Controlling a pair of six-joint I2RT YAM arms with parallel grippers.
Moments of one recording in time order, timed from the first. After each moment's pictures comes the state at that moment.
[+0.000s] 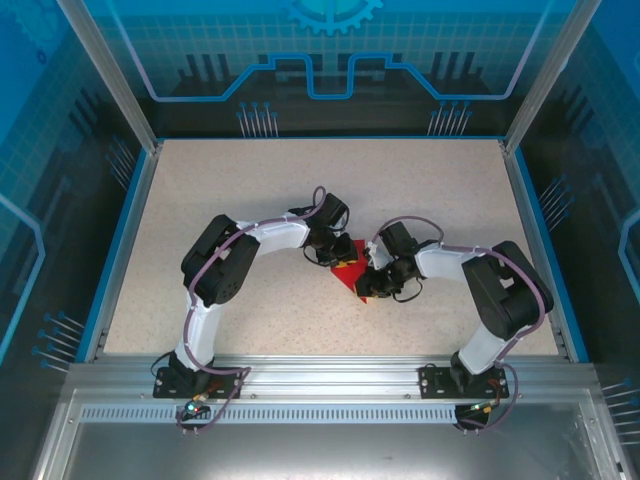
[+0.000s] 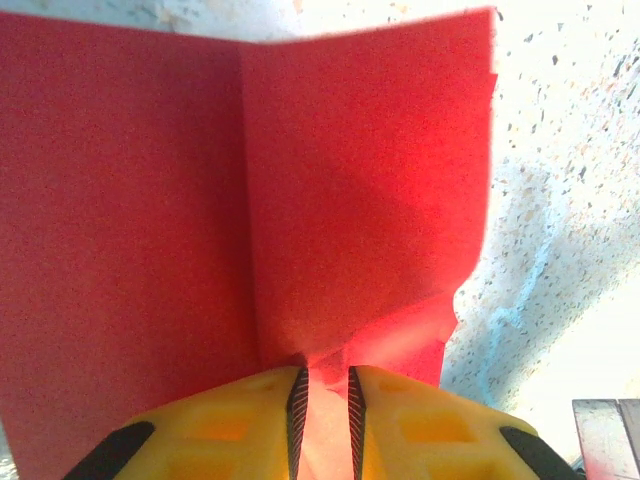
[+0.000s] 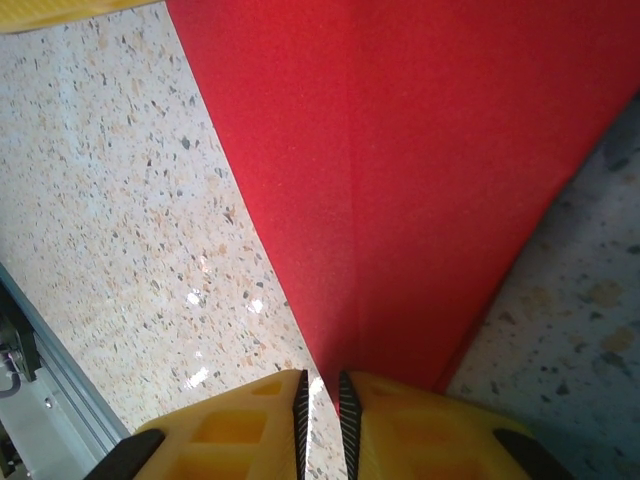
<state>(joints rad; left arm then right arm) -0.63 2.10 1.40 -0.43 0.42 -0.90 0.46 1.67 0.75 -0.36 -0.60 0.36</state>
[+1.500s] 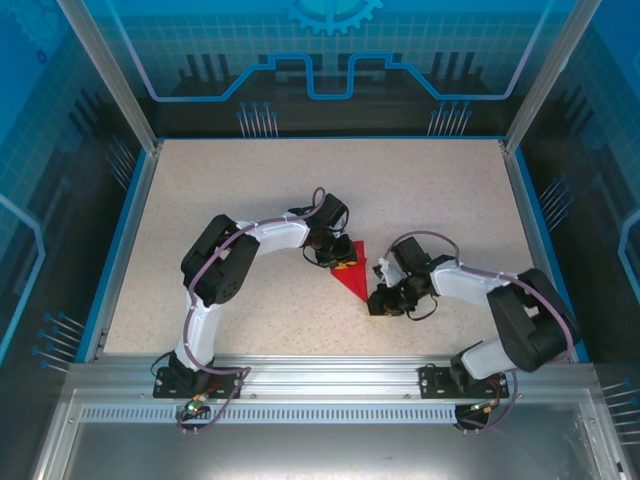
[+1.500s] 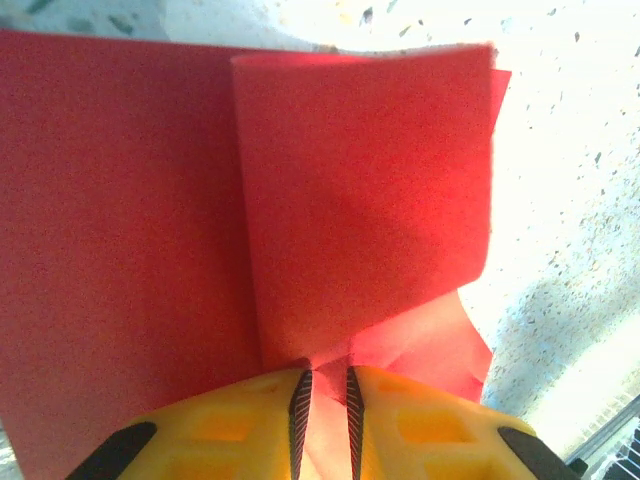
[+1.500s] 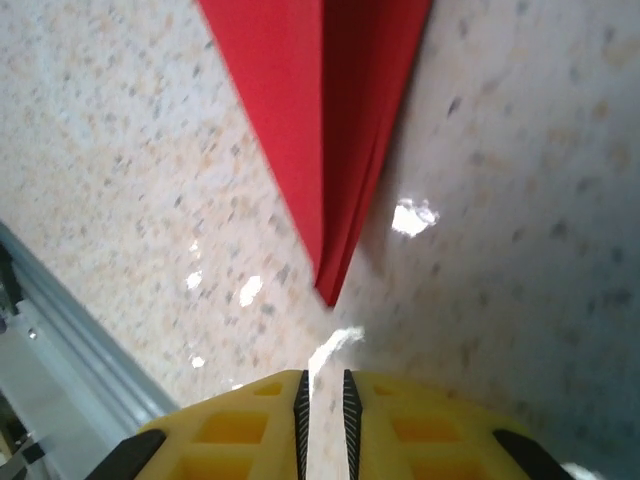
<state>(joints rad) -0.63 2.11 1.40 -0.45 0.43 -0.90 0.46 1.44 0.60 -0.49 -0.61 0.36</state>
